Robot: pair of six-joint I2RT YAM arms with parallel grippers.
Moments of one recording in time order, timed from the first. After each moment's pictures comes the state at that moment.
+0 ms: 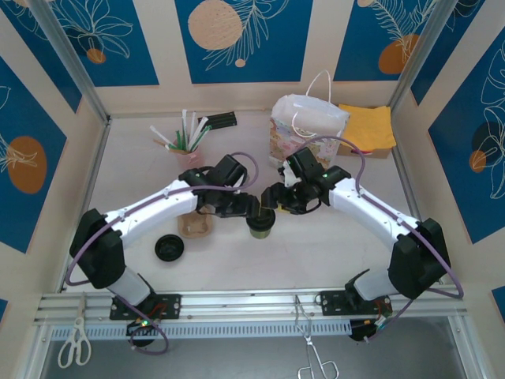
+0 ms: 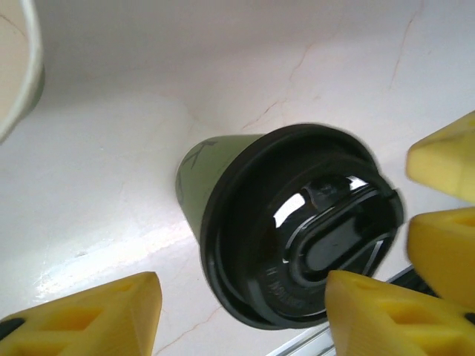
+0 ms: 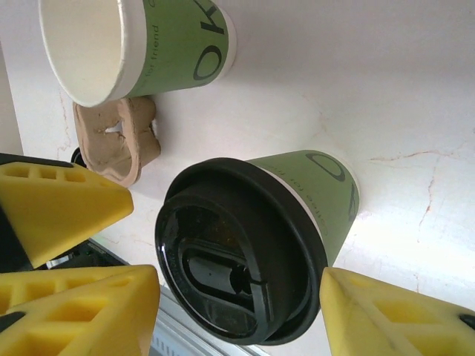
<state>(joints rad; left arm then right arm) -0.79 1.56 1.27 -0.79 0.23 -0.68 0.56 1.41 1.10 -0.77 -0.44 0.65</state>
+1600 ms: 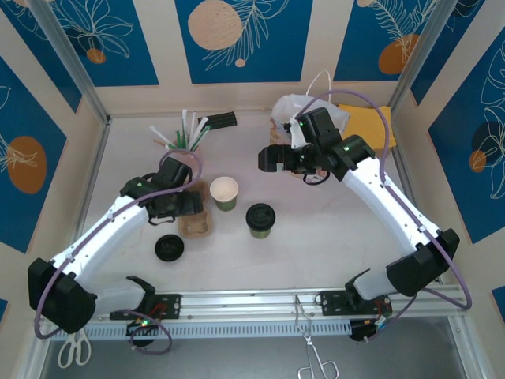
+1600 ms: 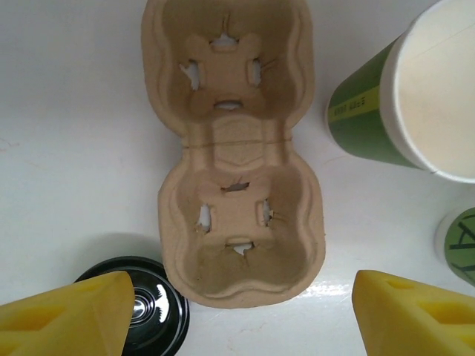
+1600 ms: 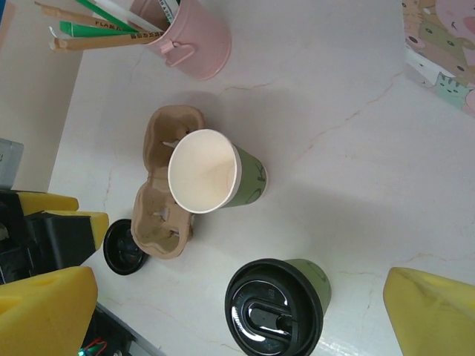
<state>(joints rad) -0.49 1.21 1.05 -0.99 -0.11 -0.58 0.53 1.43 1.55 -0.96 -0.25 0.46</state>
